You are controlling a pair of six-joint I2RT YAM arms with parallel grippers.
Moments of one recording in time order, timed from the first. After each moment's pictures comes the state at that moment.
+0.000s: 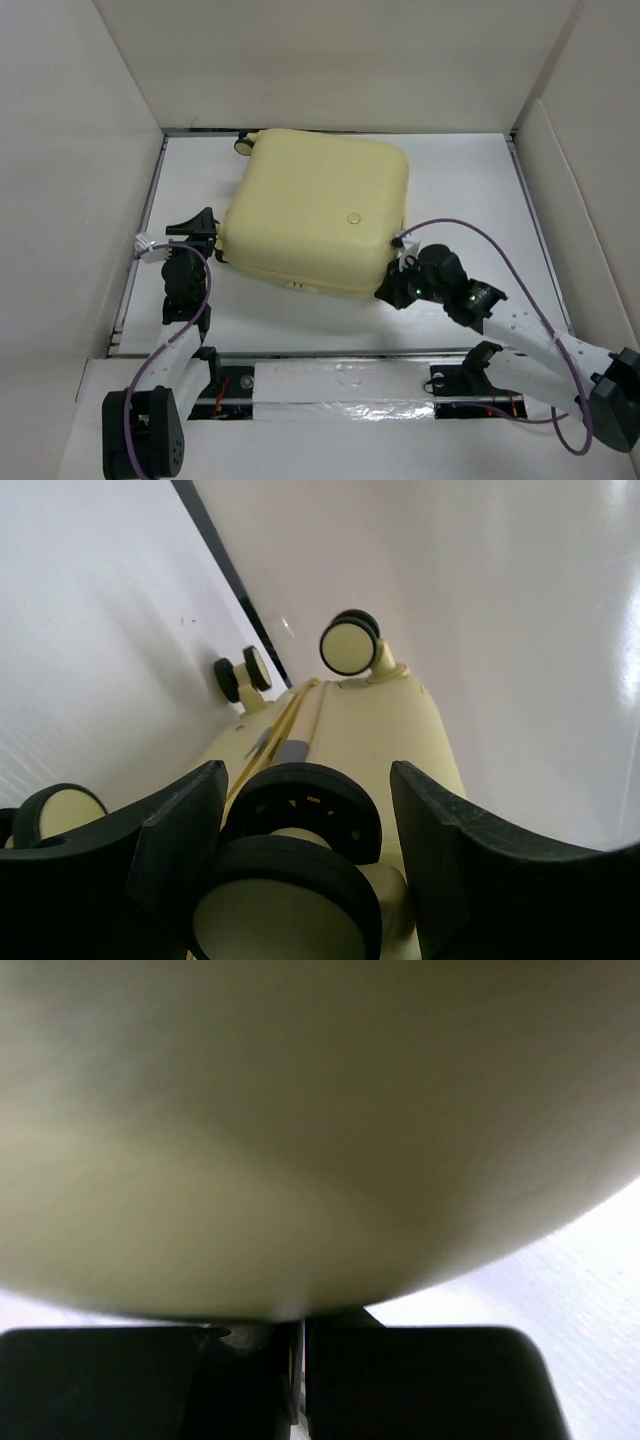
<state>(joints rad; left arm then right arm) 0.02 0.84 0.17 0.67 -0.18 -1.16 0.77 0.86 0.48 -0.15 -0.18 0.36</state>
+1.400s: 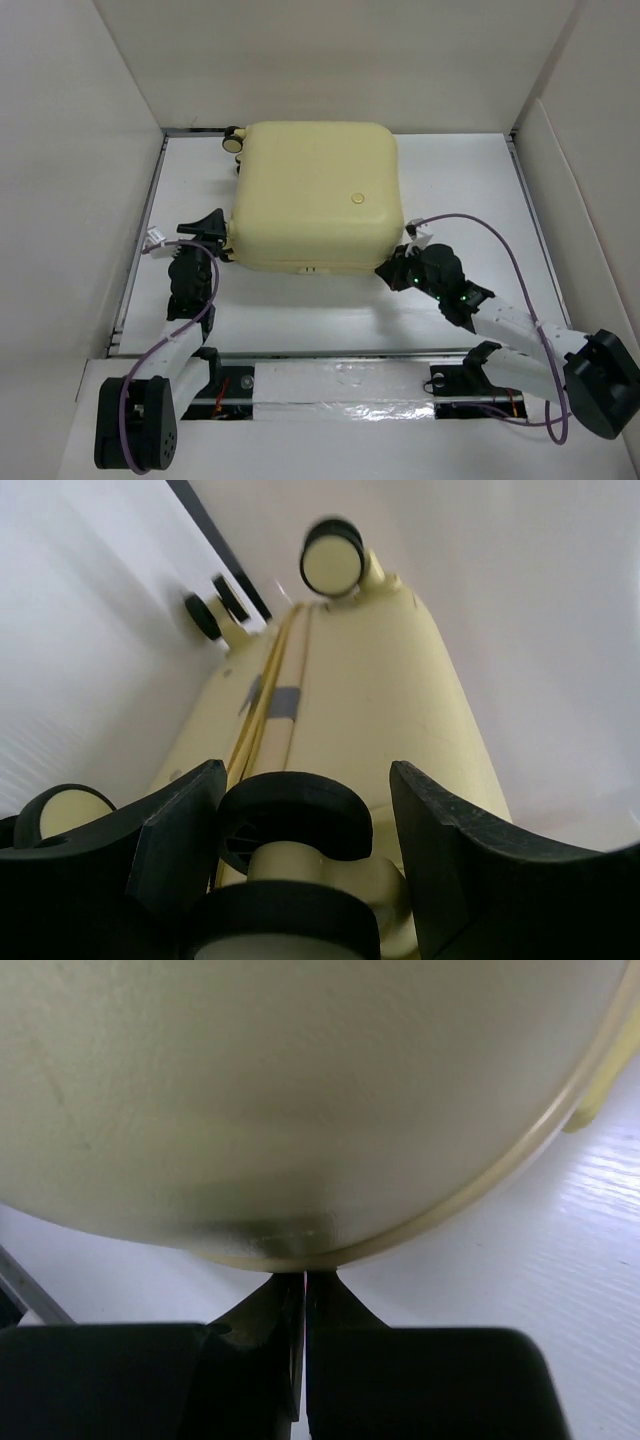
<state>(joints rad) -0.06 0.88 0.15 0.75 -0.14 -1.07 0.61 0.99 0.35 0.28 -0.12 0.48</state>
